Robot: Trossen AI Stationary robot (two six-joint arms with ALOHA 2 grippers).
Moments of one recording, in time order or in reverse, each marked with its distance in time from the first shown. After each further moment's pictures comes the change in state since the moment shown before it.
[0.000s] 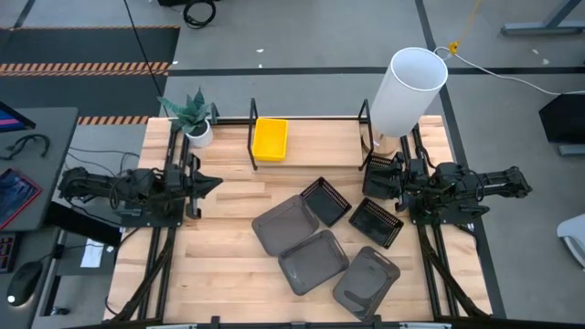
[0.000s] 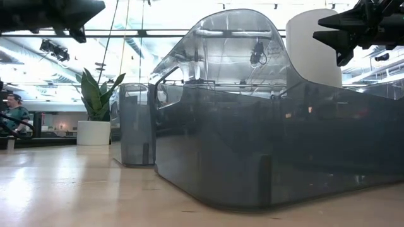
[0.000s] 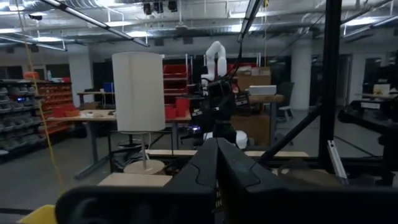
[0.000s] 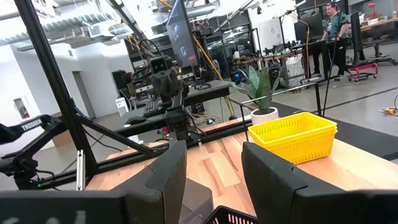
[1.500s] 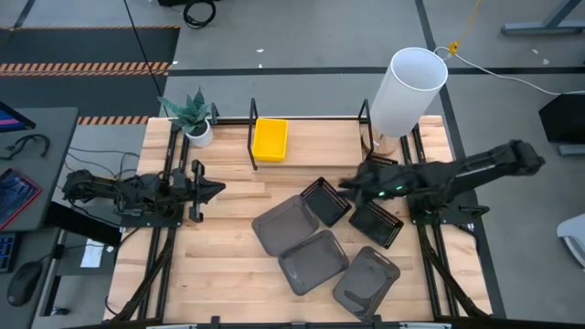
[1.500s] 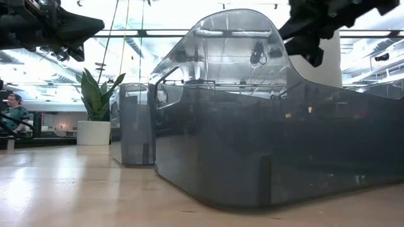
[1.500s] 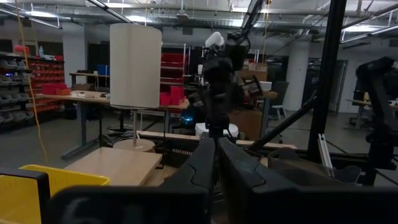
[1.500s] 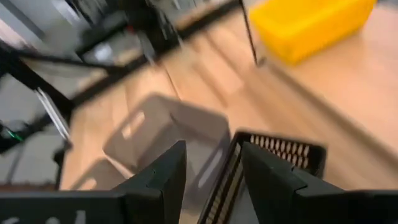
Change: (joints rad) left arm -0.004 -0.074 -0.122 0.009 0.001 -0.103; right arm 0.052 0.889 0.487 -0.217 0.011 0.398
